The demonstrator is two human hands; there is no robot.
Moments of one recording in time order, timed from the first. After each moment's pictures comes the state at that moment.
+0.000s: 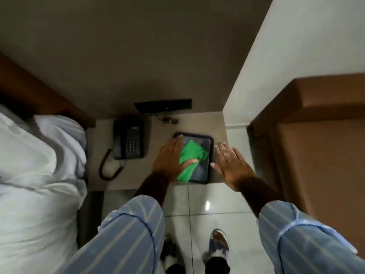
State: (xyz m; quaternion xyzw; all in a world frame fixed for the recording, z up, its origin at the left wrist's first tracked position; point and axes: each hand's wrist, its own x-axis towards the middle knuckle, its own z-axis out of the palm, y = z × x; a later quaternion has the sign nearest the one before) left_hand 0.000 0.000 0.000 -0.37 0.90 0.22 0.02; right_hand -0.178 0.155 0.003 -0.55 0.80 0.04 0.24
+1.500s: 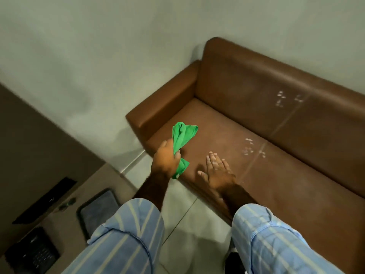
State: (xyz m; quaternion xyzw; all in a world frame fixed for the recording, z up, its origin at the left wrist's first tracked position) left_hand -0.251 0.316 0.157 -0.12 0.94 0.31 -0.01; right_hand -0.253 0.516 0.104 -0.16 0.96 -0.06 0.23
